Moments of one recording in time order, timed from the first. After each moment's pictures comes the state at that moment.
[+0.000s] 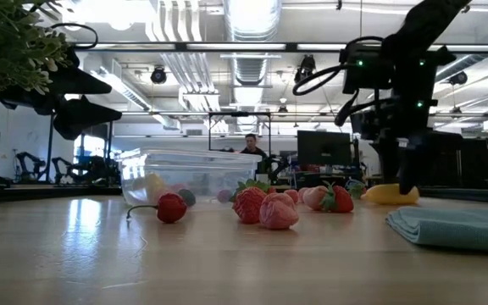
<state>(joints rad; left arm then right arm) -0.07 0.29 0.01 0.10 -0.22 -0.39 -0.21 1.42 0.72 -0.69 0.18 -0.27</state>
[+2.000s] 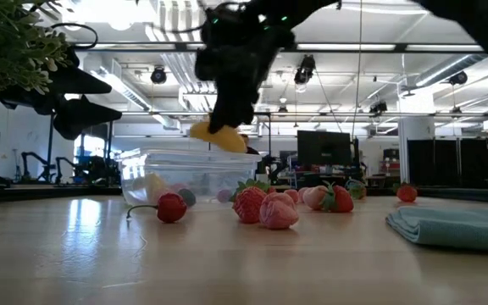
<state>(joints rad) -0.07 0.29 0.01 0.10 -0.22 -0.39 -0.17 2.14 1.88 -0.84 -0.27 -0.11</state>
